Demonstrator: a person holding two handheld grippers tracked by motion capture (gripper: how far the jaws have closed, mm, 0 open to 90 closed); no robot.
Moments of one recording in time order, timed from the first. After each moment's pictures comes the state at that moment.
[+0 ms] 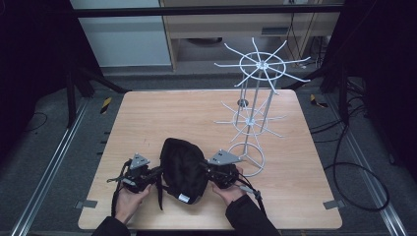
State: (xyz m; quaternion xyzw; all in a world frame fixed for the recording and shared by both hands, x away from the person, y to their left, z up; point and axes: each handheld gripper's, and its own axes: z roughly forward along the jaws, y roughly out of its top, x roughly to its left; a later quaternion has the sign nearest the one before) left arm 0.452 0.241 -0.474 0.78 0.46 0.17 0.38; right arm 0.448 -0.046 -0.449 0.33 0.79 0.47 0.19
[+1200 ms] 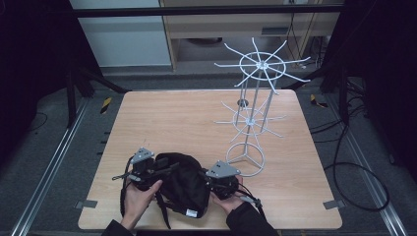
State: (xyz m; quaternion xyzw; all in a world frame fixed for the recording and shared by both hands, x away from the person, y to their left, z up) left arm 0.446 0.205 -0.433 0.73 0.47 0.12 0.48; right arm 0.424 -0.044 -0.459 0.30 0.80 0.47 0.21
